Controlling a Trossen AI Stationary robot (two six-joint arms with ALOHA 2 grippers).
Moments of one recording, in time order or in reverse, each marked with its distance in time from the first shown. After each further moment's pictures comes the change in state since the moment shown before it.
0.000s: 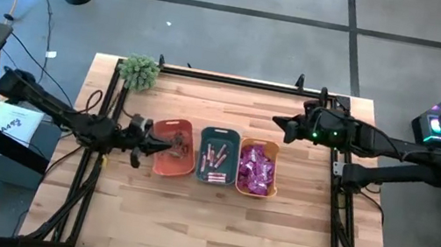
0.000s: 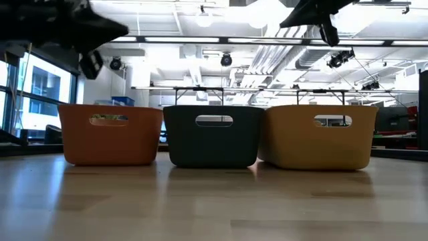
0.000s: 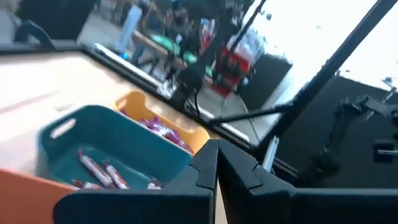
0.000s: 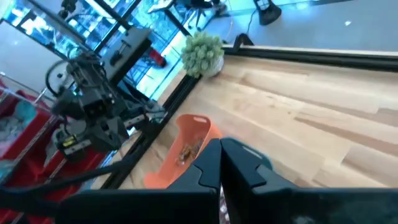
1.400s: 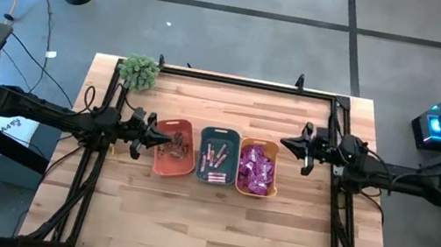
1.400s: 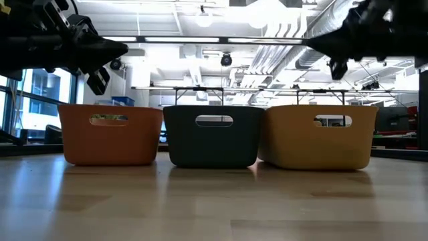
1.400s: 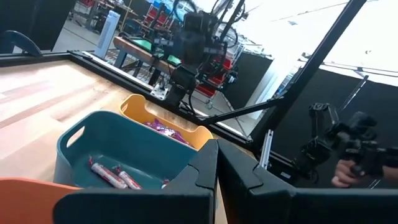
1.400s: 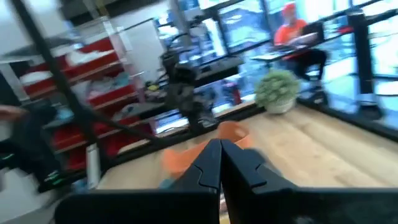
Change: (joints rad) left arm 0.318 -0.019 -0.149 0.190 0.400 0.057; right arm -0.118 -0.386 -0.725 0.780 -0.369 -0.499
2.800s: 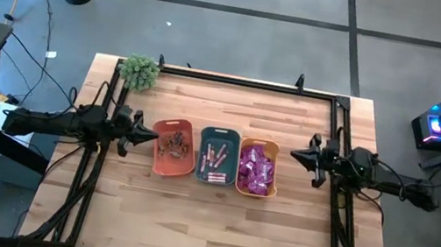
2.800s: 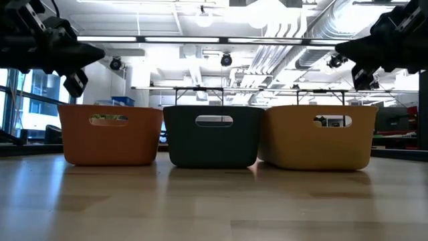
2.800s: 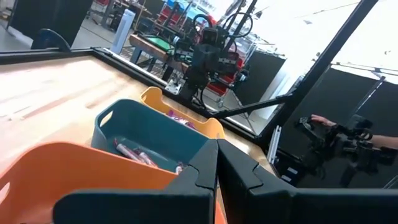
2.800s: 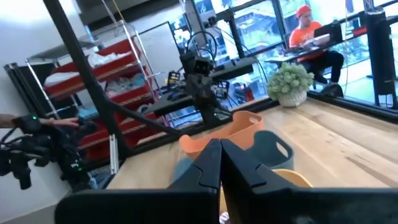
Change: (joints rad) left arm 0.000 -0.690 0.002 -0.739 -0.052 0.000; right arm 0.119 -0.541 -0.140 -0.362 0.056 0.010
